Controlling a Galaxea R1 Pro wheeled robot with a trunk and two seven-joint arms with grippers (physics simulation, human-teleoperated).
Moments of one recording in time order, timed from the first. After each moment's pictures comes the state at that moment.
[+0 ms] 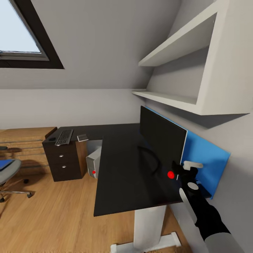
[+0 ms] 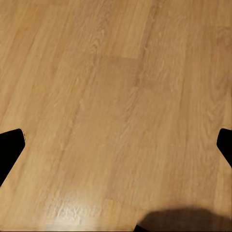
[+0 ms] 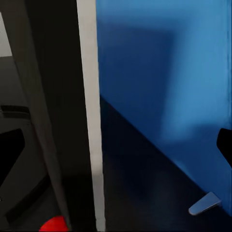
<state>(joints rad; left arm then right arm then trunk) -0.22 0.00 -0.16 -0.02 0.36 -0.48 0.31 -0.51 -0.09 0.06 -1.13 -0.13 0.14 -0.34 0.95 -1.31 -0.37</state>
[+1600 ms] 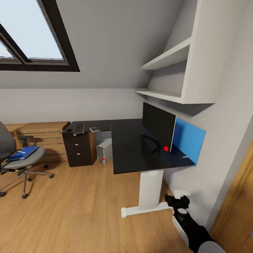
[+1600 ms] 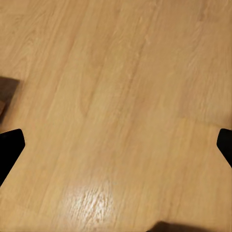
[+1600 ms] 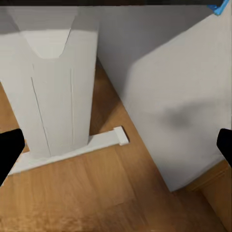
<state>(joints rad) -0.22 0.02 -0.15 -0.02 0.38 -0.49 0.31 -0.51 -0.05 0.17 -0.61 -0.14 0.02 -0.34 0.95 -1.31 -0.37</state>
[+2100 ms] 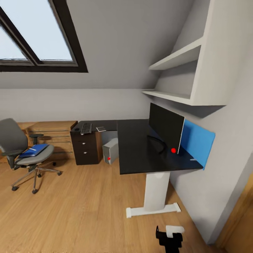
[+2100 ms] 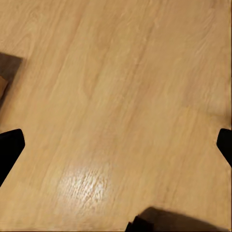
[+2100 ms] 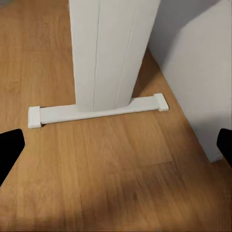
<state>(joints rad) -0.22 0.02 -0.16 -0.09 0.41 -0.37 0.31 -0.51 0.10 0.24 0.02 -0.14 -0.55 -0.33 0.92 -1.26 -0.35</state>
